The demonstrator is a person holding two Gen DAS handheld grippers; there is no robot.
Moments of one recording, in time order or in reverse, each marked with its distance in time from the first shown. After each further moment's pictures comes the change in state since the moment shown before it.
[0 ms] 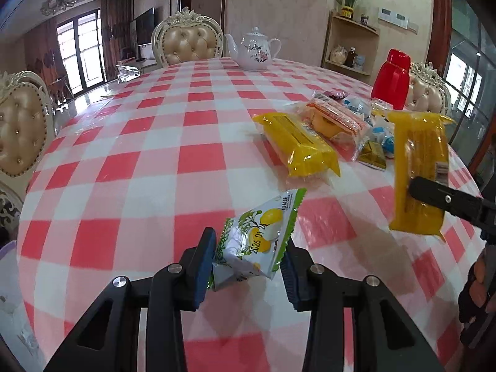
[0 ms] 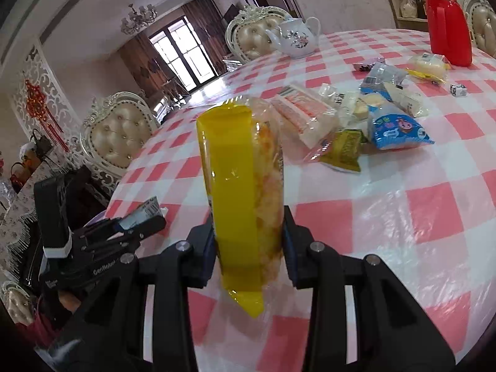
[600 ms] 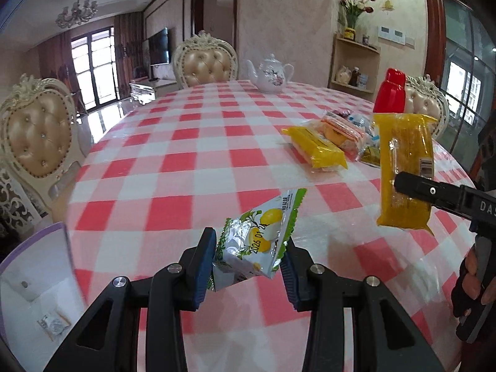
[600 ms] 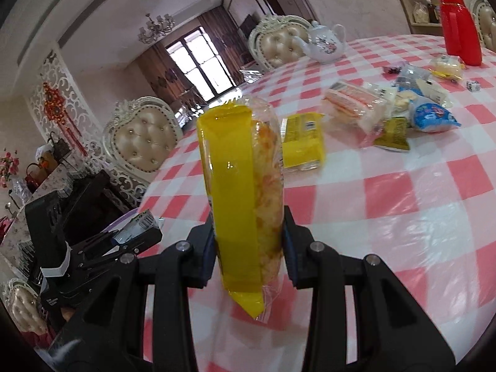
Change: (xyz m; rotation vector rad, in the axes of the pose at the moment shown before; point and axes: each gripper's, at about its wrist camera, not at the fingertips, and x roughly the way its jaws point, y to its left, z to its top) left arm -0.079 0.061 -0.044 -0.010 -0.113 0.058; right arm -0.011 0.072 -0.037 -0.023 -0.056 0.096
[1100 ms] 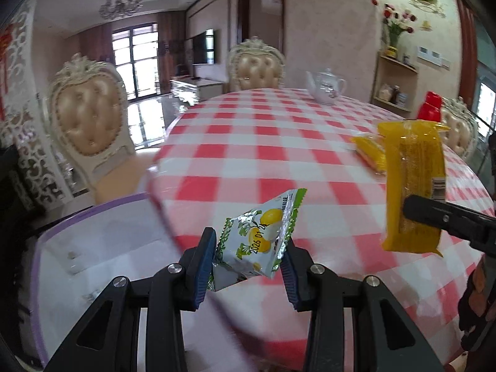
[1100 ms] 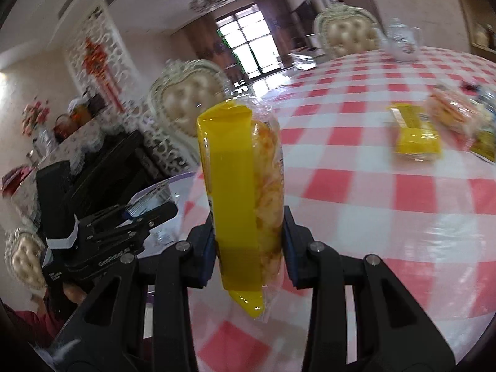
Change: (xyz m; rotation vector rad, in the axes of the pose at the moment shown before) left arm -0.057 0.105 -0.036 -0.117 -0.027 0.165; right arm 0.051 0.115 -0.028 -0.195 0.106 0.156
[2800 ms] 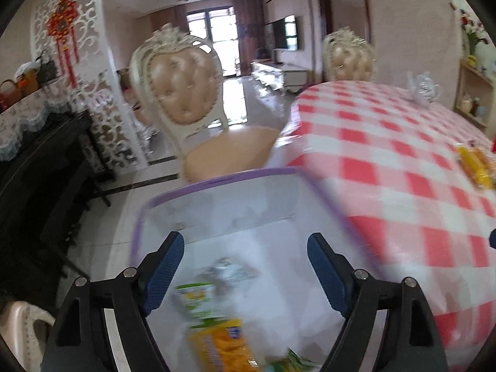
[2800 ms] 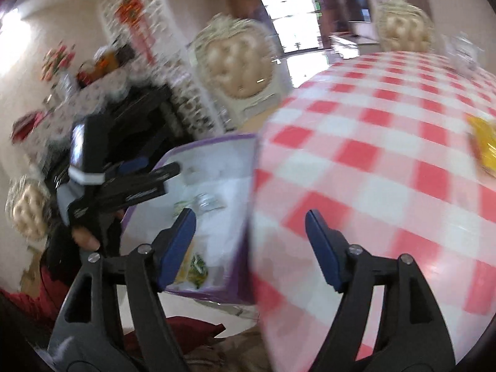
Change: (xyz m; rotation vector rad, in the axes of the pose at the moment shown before) left arm -0.007 0.116 -0.015 -0.138 0.065 0.311; right arm 0.031 0.059 -0.023 -0.091 0.109 0.023
